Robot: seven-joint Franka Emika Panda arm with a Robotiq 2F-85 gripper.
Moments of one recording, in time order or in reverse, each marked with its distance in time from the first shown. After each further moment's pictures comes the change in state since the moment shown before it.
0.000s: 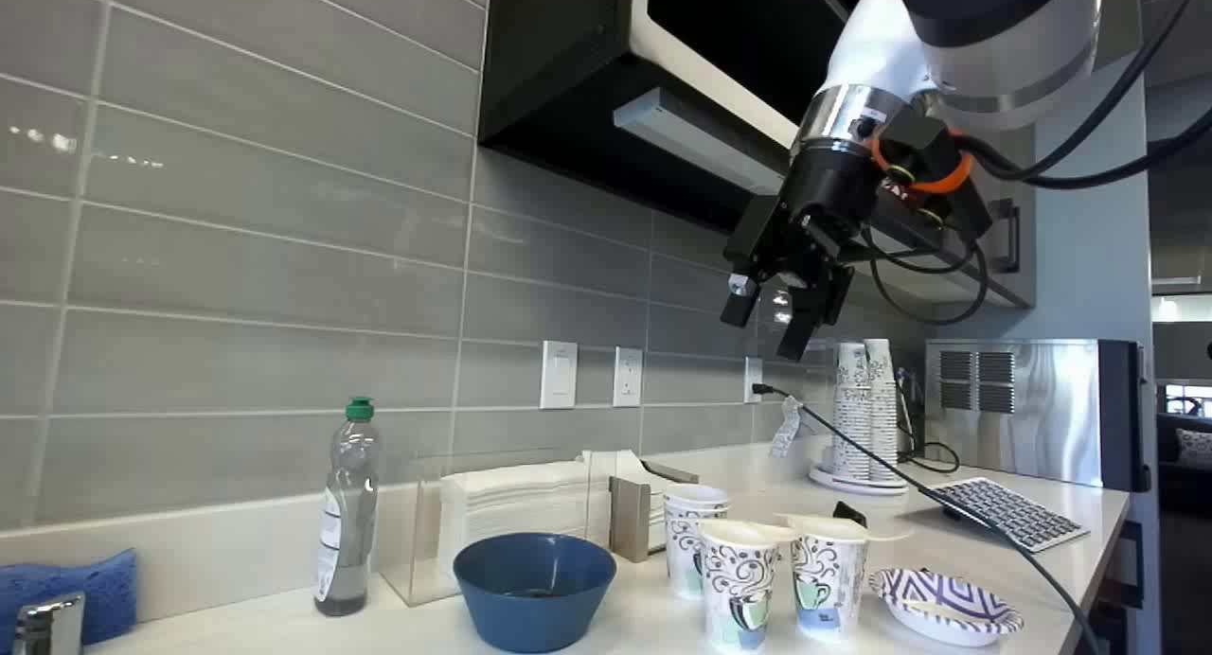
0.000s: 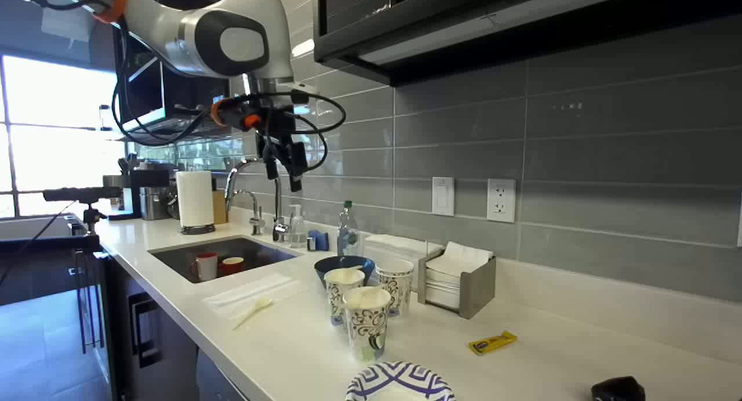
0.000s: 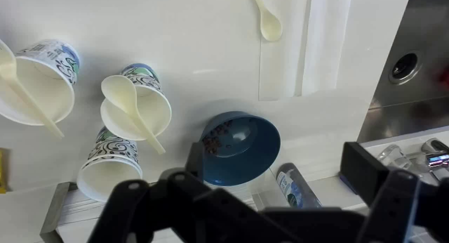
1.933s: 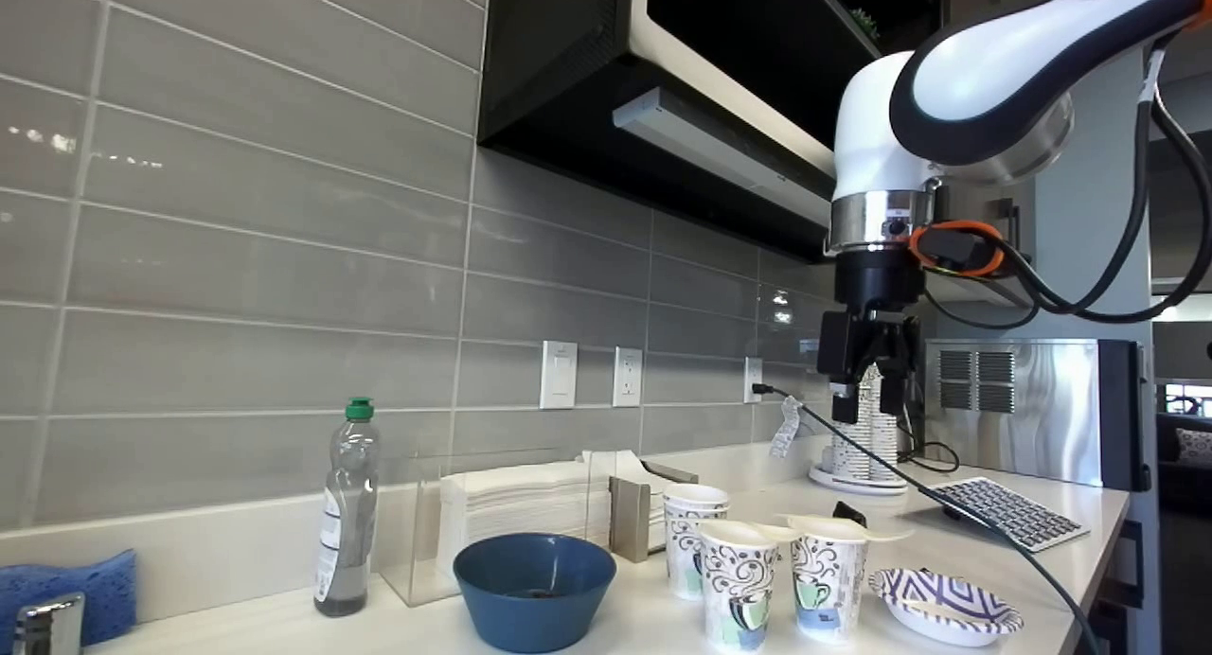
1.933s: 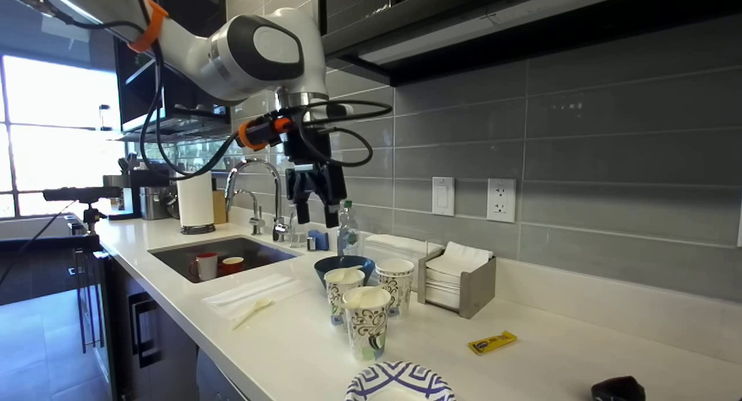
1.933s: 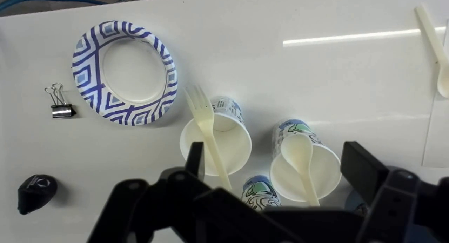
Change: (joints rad) arm -0.162 0.049 -0.032 -0.031 -0.321 -0.165 0.000
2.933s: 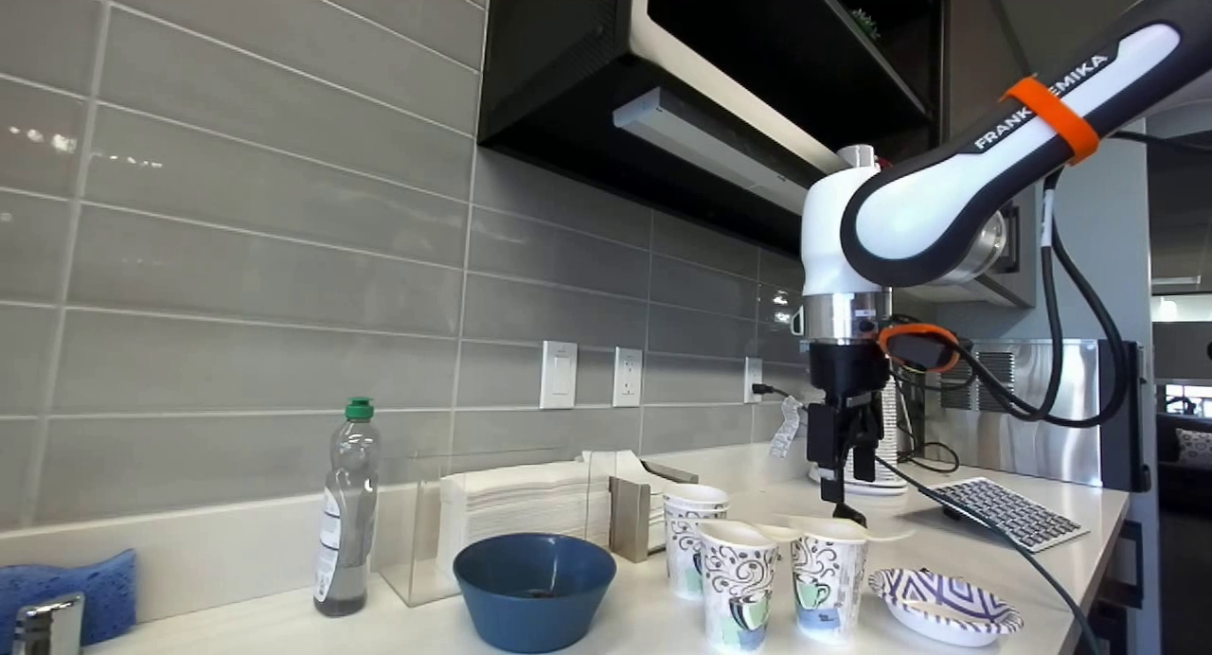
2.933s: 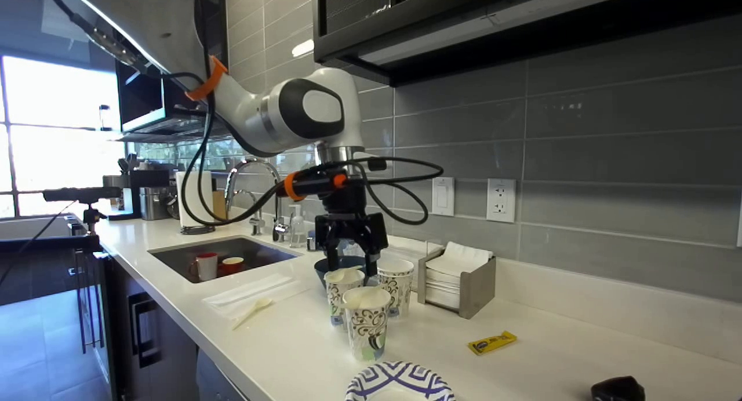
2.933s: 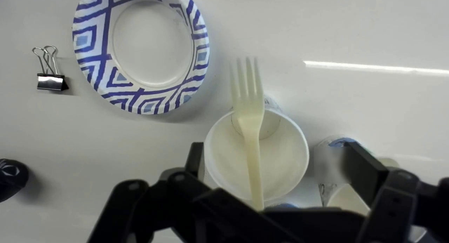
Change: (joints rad) arm -0.011 0.231 -0.069 0.005 -0.090 0.178 -0.160
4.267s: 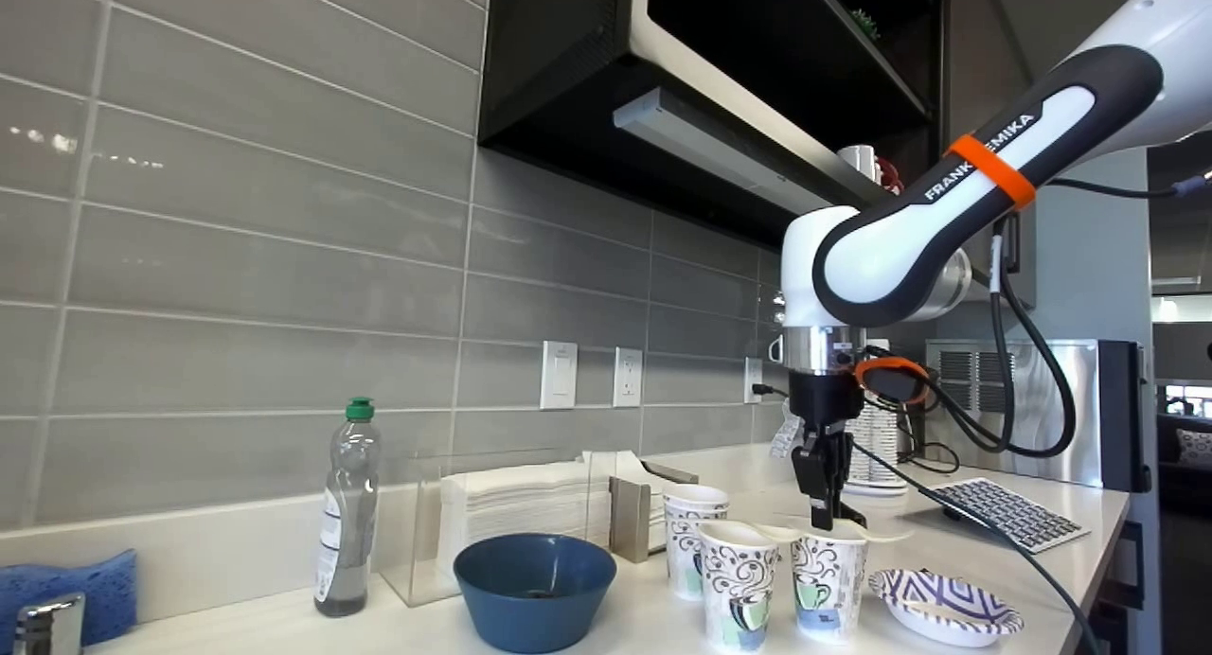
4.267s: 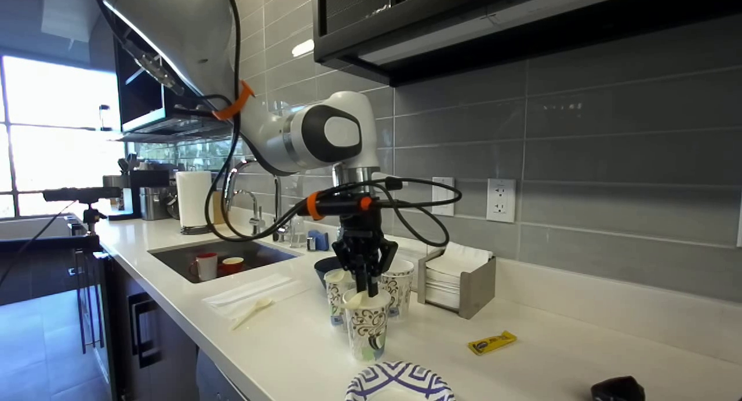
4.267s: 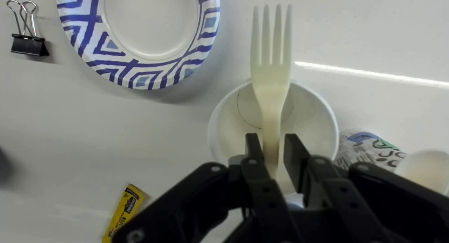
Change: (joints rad) arm 0.000 0.127 -0.018 0.052 0.000 0.079 -0.080
